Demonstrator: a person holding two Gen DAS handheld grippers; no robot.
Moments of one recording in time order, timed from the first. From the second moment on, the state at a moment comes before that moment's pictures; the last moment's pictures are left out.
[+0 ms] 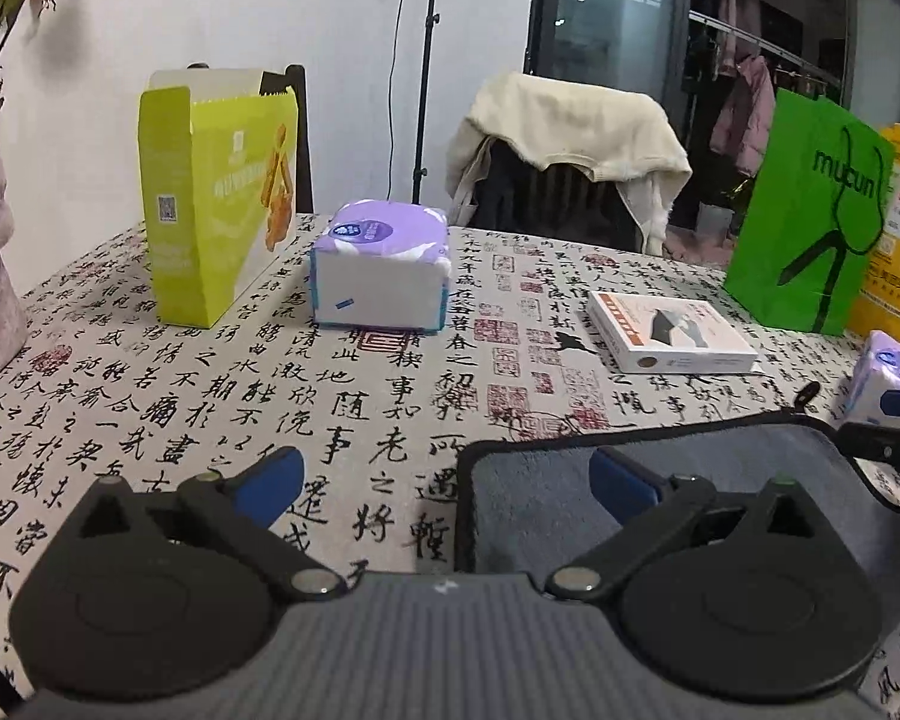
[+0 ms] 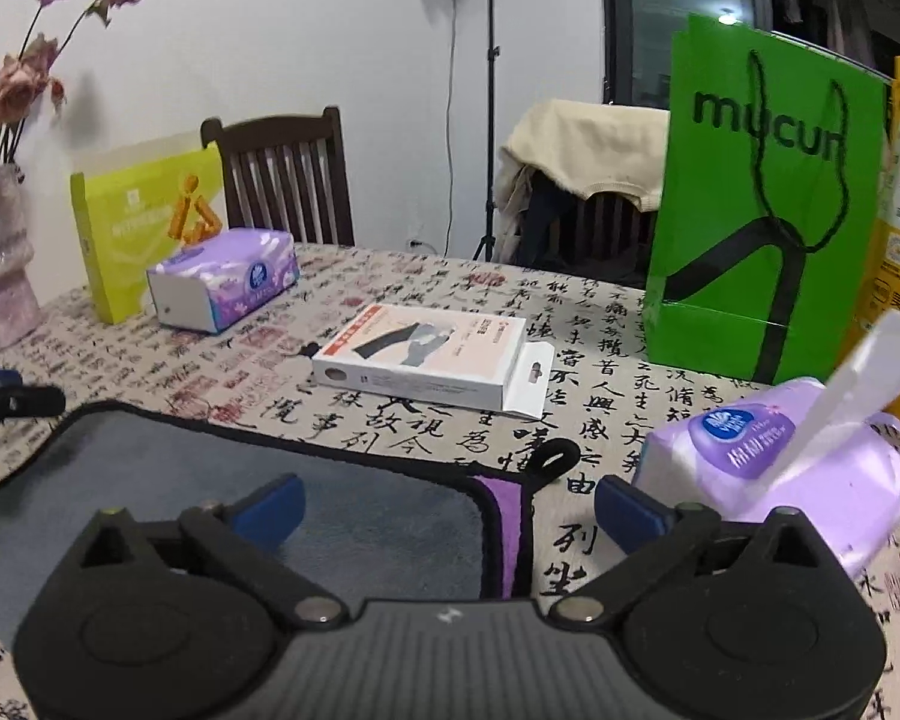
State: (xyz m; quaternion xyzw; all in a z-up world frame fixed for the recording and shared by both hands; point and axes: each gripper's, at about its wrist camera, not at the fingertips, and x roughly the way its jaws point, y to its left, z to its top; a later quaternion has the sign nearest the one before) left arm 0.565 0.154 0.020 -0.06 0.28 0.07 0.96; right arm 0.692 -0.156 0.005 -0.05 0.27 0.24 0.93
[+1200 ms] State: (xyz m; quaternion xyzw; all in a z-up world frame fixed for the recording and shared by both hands) left arm 0.384 0.106 0.053 -0.08 0.23 0.07 0.97; right arm 0.513 -0.215 0.036 -0.01 0.21 0.25 0.95
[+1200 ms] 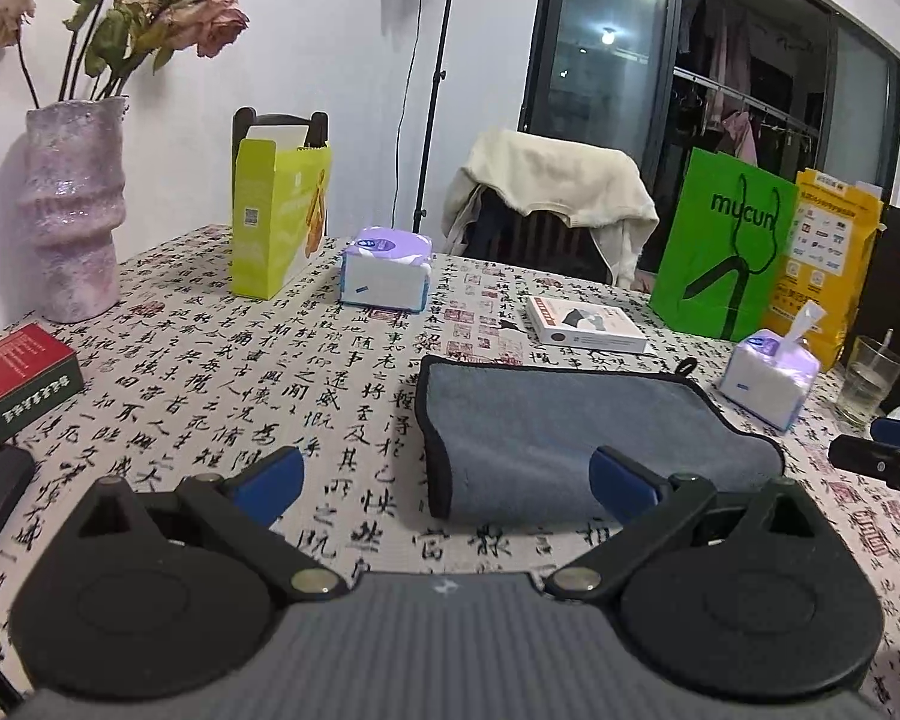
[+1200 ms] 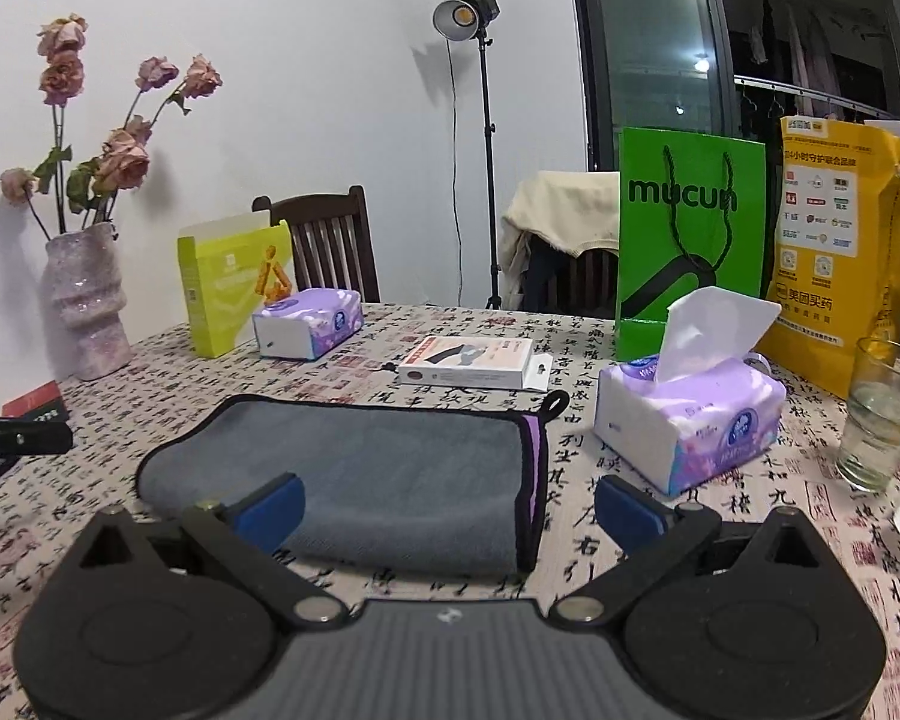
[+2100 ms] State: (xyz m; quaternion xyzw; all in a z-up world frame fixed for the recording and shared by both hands) left arm 0.251 0.081 0.060 -0.08 0.19 0.05 0.98; right arm 0.374 -0.222 0.061 -0.02 0.18 0.26 0.95
